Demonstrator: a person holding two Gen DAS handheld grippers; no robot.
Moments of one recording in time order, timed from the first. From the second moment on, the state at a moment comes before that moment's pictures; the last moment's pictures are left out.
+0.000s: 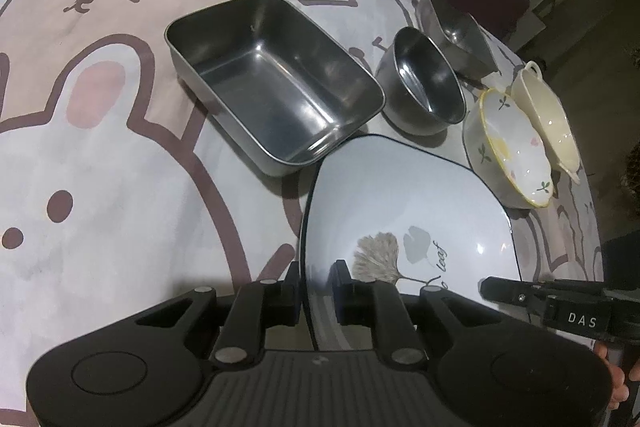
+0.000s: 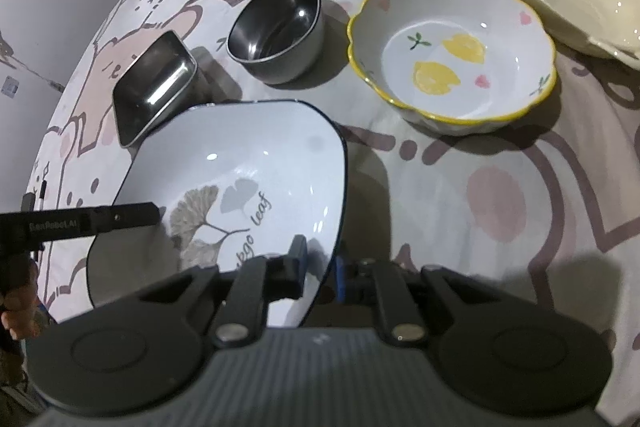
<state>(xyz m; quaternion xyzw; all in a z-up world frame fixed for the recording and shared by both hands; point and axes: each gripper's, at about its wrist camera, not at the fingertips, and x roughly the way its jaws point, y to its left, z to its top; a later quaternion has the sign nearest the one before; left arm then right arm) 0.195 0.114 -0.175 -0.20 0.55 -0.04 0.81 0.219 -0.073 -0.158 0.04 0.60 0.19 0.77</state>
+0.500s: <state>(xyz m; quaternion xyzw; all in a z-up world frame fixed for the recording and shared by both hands) 0.191 0.106 -0.181 -0.17 0.57 -0.05 0.80 0.215 -0.071 -0.166 0.03 0.62 0.19 0.76</state>
